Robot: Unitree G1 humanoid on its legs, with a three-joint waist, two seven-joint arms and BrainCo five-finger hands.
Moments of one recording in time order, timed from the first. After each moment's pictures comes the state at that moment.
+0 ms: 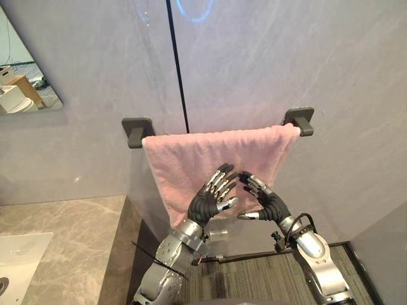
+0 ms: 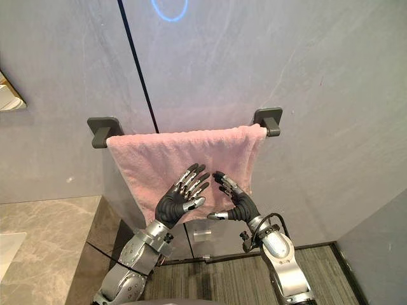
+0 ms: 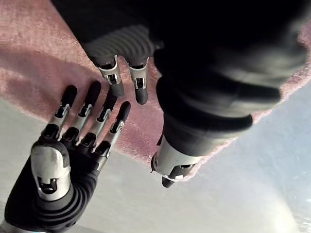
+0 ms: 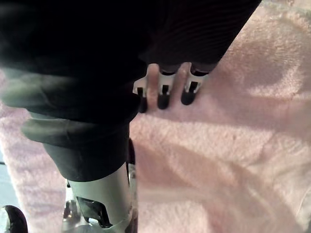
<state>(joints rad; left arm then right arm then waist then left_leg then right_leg) 0.14 0.14 -0.44 -0.17 -0.55 -0.13 -0.20 0.14 -0.26 0.16 -0.11 0.11 -0.13 0.30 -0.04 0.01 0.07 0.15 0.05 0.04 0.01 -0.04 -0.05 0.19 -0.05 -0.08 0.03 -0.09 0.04</state>
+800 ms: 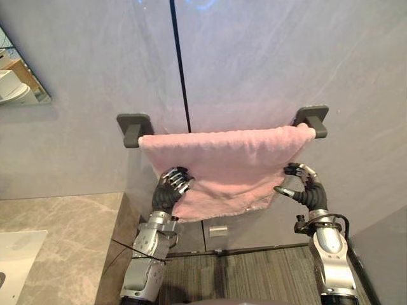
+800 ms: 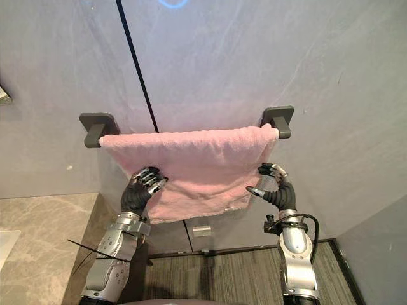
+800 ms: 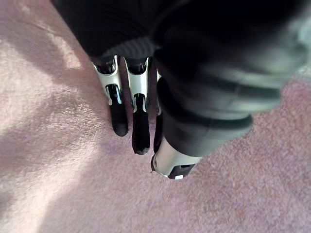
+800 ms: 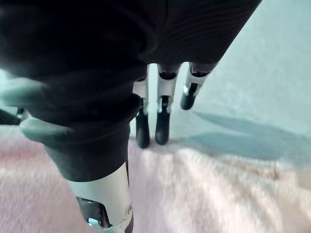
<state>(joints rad) 0.14 0.07 -0.10 -0.10 -0.42 -0.14 -0.04 0.11 -0.10 -0.19 -0.08 -0.05 -0.13 0.00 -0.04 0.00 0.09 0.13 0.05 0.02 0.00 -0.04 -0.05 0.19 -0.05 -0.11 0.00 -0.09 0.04</state>
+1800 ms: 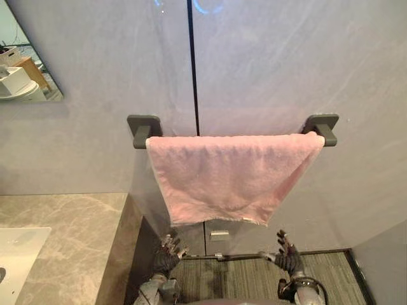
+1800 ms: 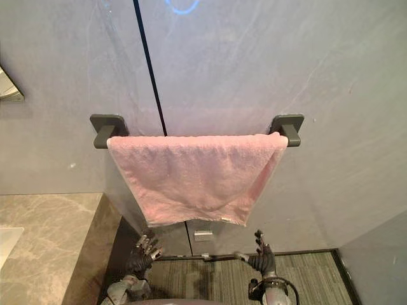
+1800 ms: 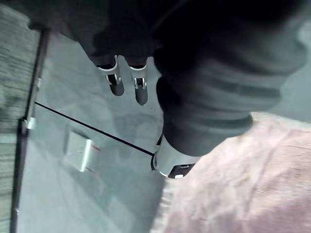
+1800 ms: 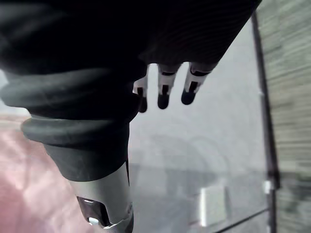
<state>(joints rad) 0.39 -0.01 -0.07 0.34 -0.22 -0.12 -0.08 0.41 0.04 -0.10 0.28 -0.11 -0.10 0.00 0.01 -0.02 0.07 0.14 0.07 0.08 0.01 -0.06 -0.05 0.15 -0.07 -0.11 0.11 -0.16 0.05</state>
